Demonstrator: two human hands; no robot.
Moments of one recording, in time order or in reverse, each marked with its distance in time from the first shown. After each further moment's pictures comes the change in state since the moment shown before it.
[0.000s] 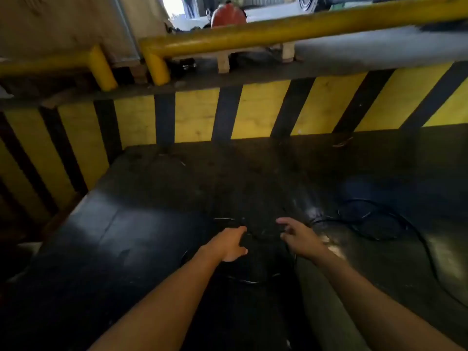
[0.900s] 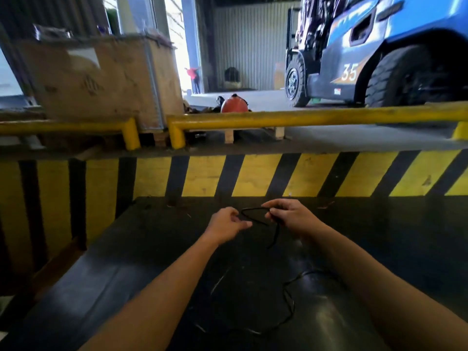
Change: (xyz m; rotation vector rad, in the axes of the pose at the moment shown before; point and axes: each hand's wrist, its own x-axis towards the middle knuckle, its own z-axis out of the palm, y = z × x) left_hand -0.113 0.081 -0.141 -0.501 0.552 0.091; right_hand -0.084 -0.190 -0.100 0.298 0.022 -0.306
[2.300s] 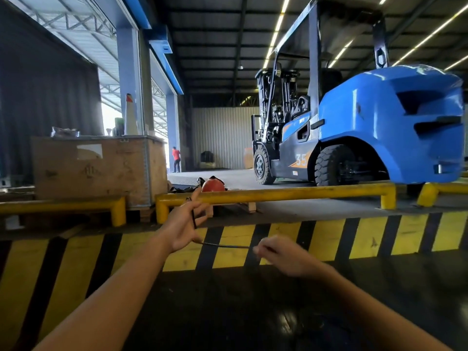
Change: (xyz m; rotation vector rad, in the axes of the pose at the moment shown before) left_hand -0.133 0.134 -0.148 -0.810 -0.133 0.266; right_hand -0.147 -0.114 -0.011 -0.738 0.068 -0.408
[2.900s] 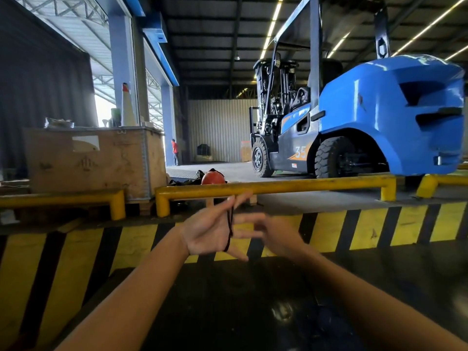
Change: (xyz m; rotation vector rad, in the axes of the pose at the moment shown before) left_hand -0.009 -0.011 0.008 -0.112 -0.709 -0.252; right_hand 0.052 -0.001 0.030 -0.139 0.269 0.141
